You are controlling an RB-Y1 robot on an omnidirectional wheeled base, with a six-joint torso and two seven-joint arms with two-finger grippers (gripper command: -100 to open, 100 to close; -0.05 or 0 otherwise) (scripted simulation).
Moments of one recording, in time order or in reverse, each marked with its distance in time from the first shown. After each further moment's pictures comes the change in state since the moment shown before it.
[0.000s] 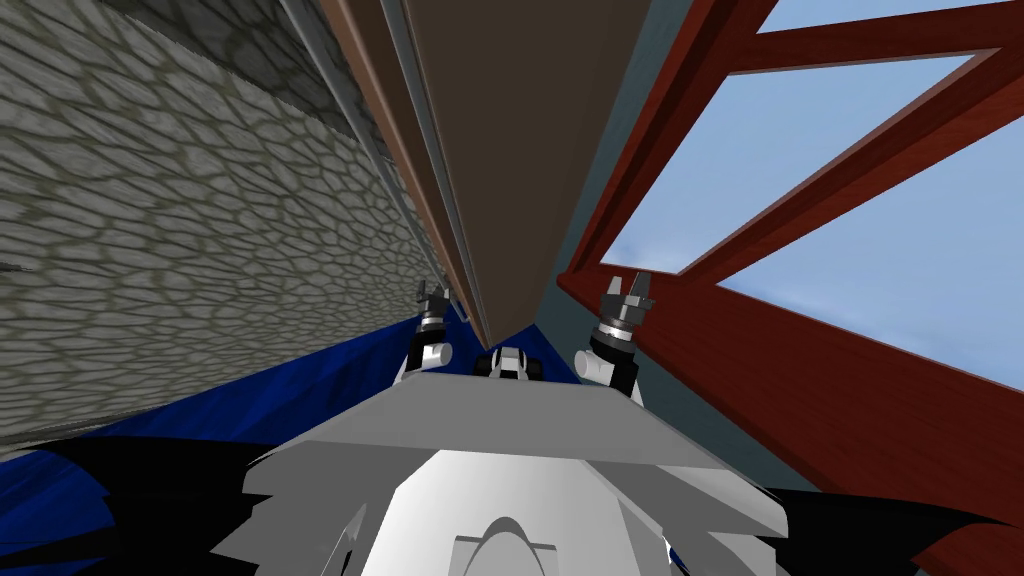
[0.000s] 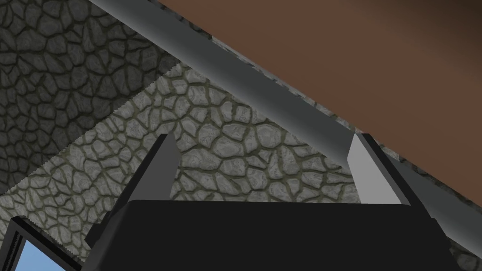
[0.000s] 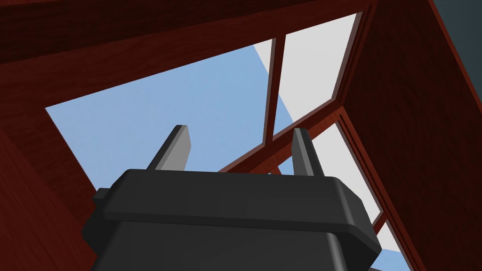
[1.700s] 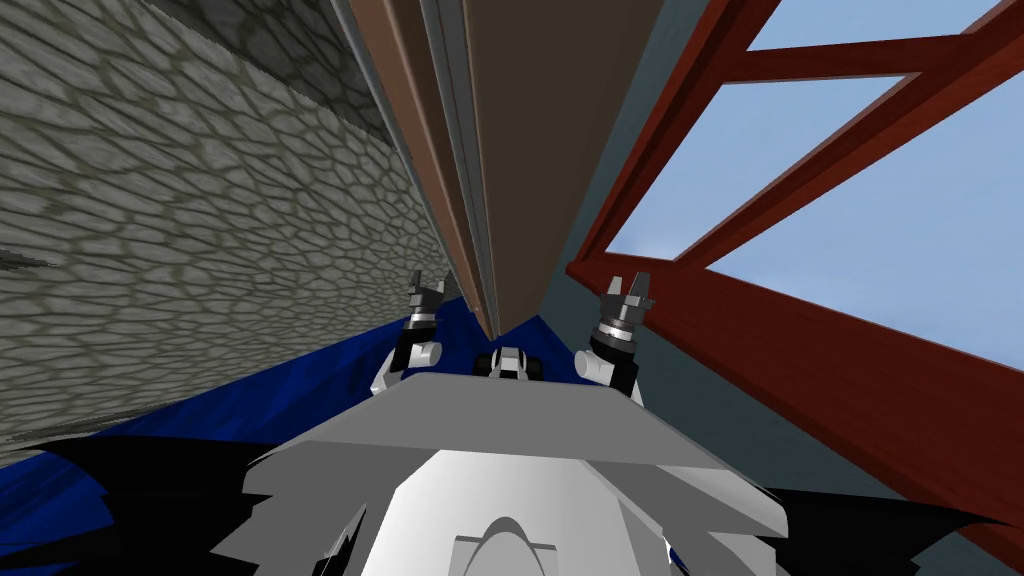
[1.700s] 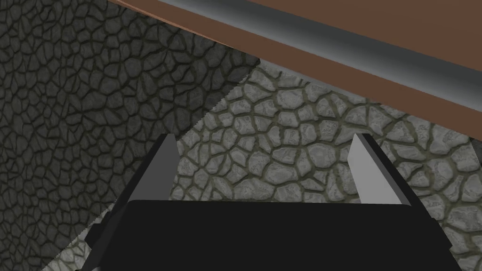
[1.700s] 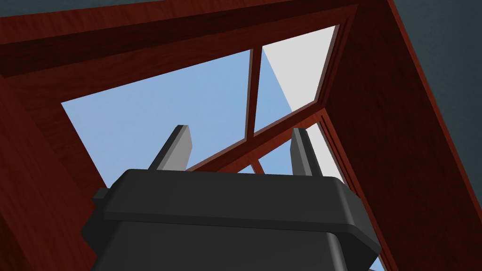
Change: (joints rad) left arm 0.005 0.148 0.000 -0.083 -0.060 -0.032 -0.036; right arm 0.000 0.000 0.000 0.000 0.000 0.000 0.000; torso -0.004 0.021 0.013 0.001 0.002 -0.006
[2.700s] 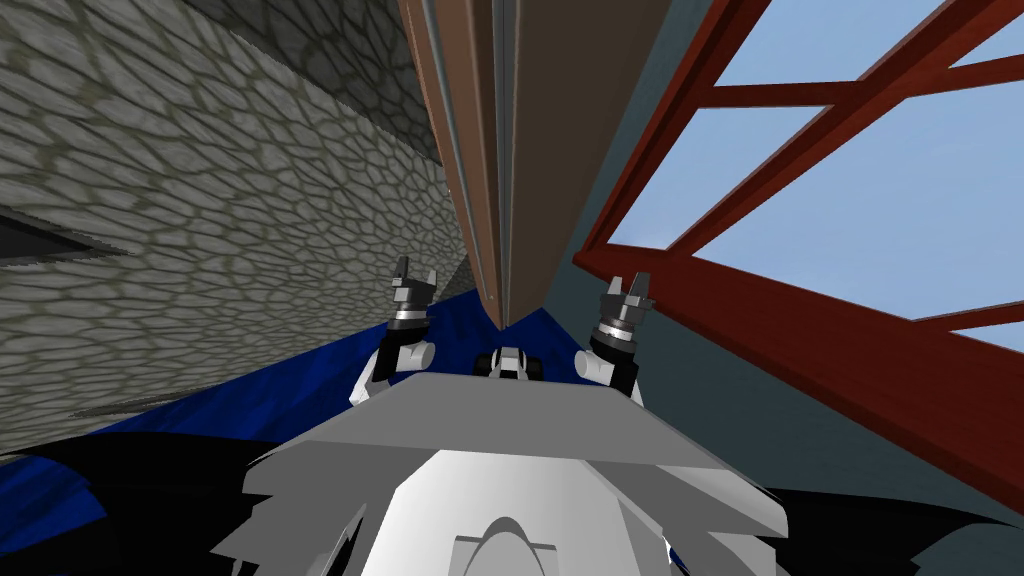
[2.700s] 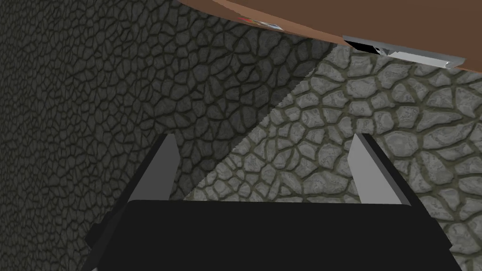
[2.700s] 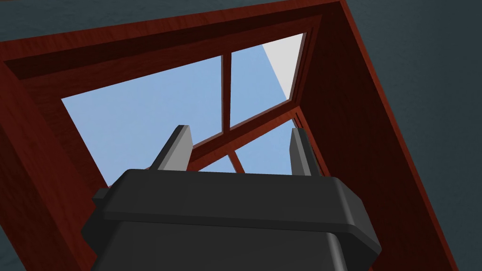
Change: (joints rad) left arm 0.055 -0.002 0.009 -0.213 -0.076 0.034 -0.049; right arm 0.000 0.000 0.000 0.000 0.000 0.000 0.000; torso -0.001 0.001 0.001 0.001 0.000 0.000
